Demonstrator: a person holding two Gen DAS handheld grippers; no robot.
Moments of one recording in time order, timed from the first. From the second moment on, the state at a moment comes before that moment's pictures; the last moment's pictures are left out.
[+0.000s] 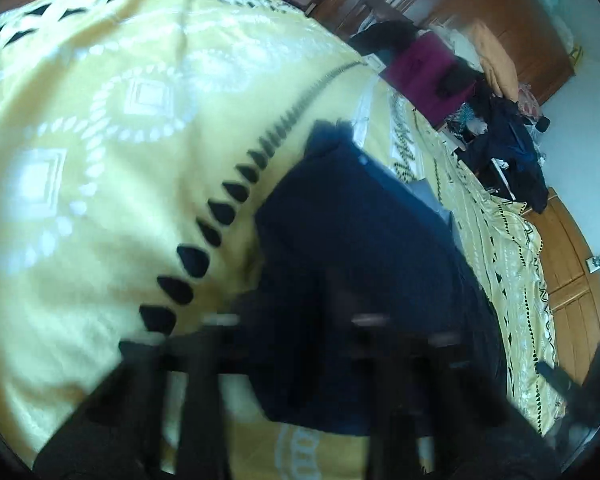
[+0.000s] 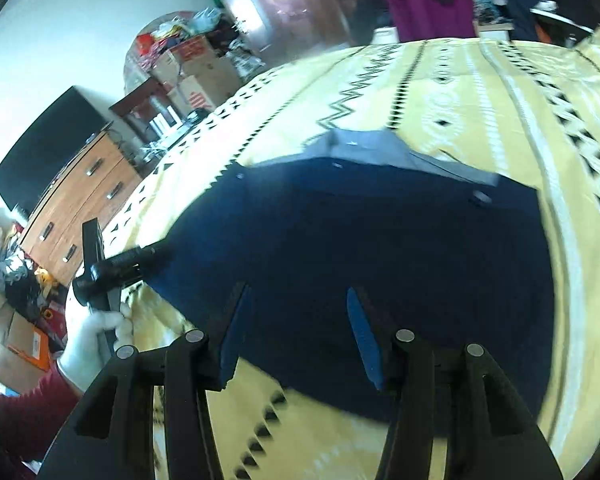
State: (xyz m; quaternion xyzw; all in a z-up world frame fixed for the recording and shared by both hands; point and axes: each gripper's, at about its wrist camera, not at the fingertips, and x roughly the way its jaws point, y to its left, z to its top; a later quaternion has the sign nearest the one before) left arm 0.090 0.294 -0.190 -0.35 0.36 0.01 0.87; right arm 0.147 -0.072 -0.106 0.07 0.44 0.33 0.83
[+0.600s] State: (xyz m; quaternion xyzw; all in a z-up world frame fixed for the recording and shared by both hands) left arm 0.088 0.232 -0.152 -0.16 0.29 -0.02 0.94; right arm 0.307 0.273 -0.132 -0.15 0.57 0.41 0.69
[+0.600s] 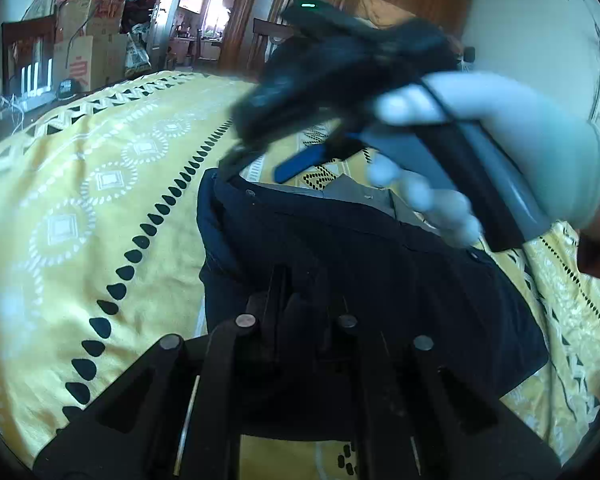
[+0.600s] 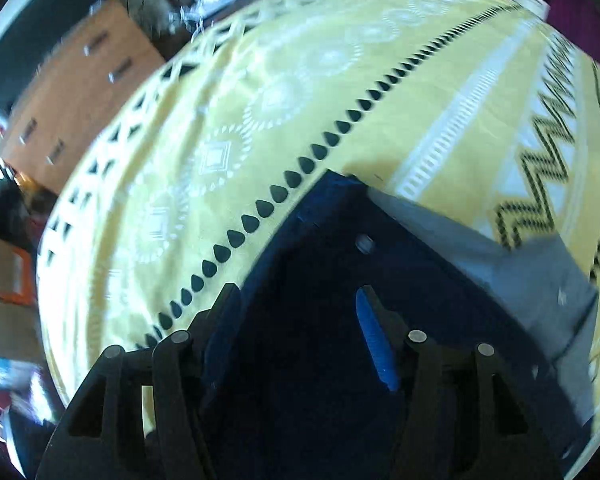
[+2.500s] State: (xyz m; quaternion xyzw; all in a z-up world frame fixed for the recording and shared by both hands) left arm 0.070 -0.110 -0.125 0.11 0.36 -0.41 0.83; right arm 0.317 -0.280 -0.217 0.31 0.51 0.34 0.73
